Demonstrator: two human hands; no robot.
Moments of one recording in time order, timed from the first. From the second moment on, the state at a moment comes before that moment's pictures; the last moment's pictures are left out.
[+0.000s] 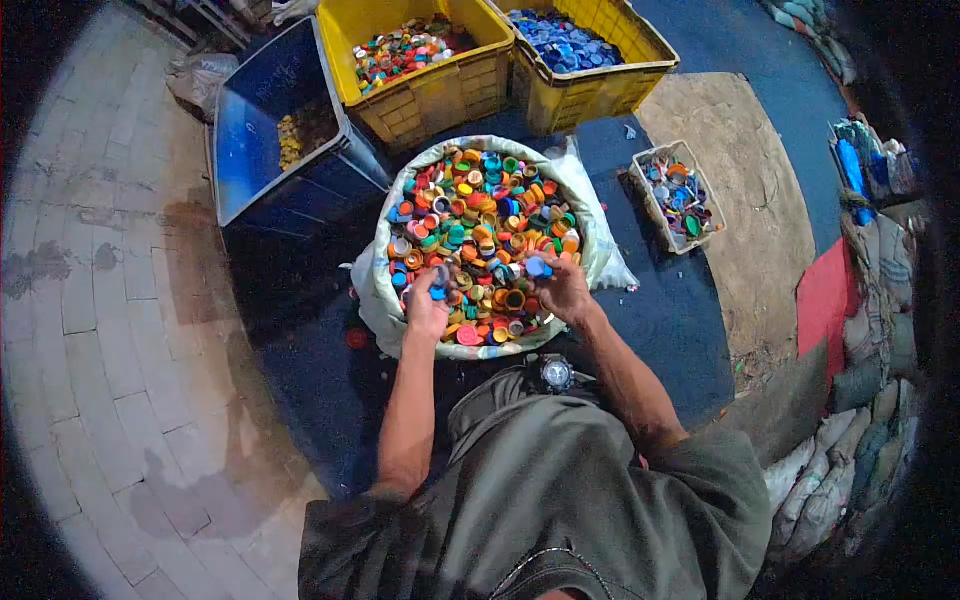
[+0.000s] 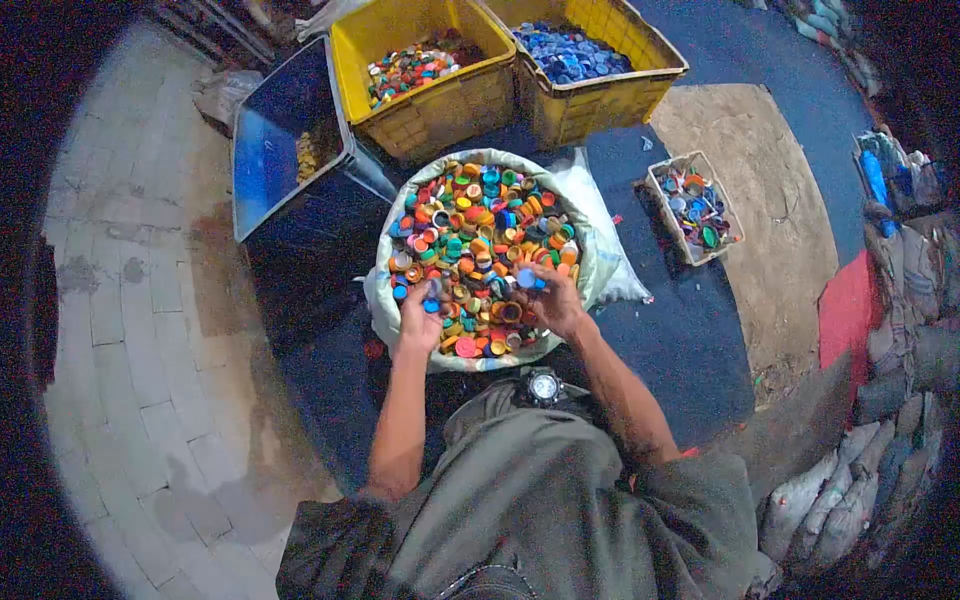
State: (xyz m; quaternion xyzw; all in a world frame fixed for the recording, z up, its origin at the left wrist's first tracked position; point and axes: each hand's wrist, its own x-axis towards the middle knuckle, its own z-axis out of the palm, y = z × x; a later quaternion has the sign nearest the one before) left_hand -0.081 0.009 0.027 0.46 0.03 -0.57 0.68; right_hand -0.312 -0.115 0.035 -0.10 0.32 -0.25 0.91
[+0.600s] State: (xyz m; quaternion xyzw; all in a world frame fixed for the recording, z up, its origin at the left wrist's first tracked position) left_hand -0.130 -0.114 0.024 0.32 0.12 -0.65 0.67; right_hand -0.317 -0.151 0.035 -0.06 0.30 -0.35 0.89
